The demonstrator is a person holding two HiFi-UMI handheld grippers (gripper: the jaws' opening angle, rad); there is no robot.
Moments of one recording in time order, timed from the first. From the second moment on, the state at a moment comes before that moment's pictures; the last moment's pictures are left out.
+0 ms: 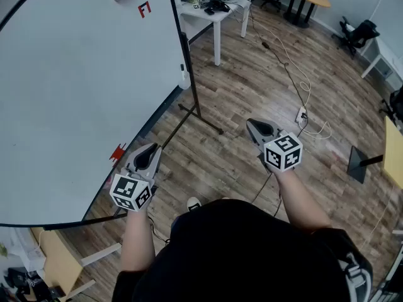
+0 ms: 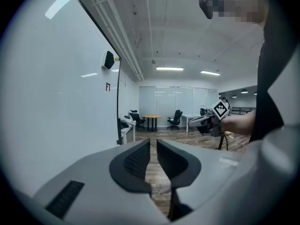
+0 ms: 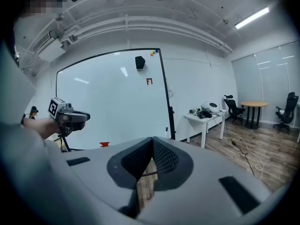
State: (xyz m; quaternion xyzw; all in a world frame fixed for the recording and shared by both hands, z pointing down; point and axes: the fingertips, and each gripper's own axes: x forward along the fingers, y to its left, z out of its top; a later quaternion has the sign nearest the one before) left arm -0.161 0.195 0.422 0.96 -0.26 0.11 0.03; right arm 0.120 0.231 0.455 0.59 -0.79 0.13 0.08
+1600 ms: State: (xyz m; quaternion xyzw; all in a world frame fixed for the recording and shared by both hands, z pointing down) left arm -0.104 0.095 0.445 0.96 -0.28 0.09 0.03; right arm 0.166 0.137 0.474 0.58 -0.80 0.15 0.09
